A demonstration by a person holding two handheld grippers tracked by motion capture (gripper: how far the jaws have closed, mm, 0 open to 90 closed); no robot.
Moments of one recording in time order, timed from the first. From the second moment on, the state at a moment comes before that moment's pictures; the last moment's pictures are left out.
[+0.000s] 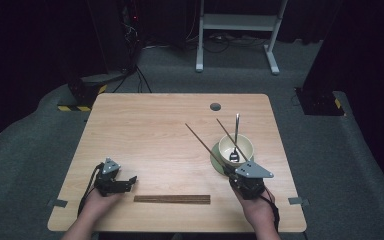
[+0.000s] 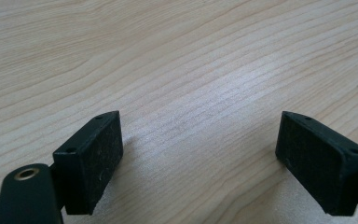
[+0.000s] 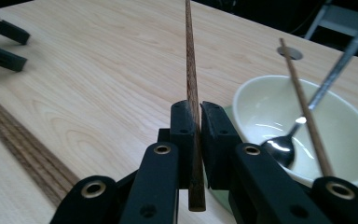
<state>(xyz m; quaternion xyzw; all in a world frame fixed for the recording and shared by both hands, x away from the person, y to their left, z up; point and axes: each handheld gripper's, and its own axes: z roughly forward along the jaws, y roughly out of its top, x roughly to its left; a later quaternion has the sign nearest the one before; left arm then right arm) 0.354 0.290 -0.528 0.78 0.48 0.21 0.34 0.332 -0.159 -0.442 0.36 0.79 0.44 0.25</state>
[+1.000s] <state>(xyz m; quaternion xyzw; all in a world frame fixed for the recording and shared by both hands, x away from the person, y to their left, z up) 0.355 0.290 -0.528 0.79 0.47 0.21 0.34 0.352 -0.206 -0.457 0.43 0.76 0.40 0.27</state>
